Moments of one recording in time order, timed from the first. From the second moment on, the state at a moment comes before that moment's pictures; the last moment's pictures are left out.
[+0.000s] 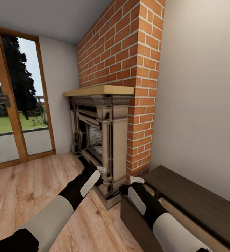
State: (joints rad) left arm -0.82 -0.10 -0.51 -0.80 0.68 0.91 0.70; right arm -0.68 0.17 0.39 -0.71 -0.60 0.54 -0.48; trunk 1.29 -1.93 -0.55
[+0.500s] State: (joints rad) left arm -0.82 -0.10 -0.51 -0.80 0.69 0.91 0.70; right arm -0.68 0.17 0.39 -0.71 -0.60 0.54 -0.48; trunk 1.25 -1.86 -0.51
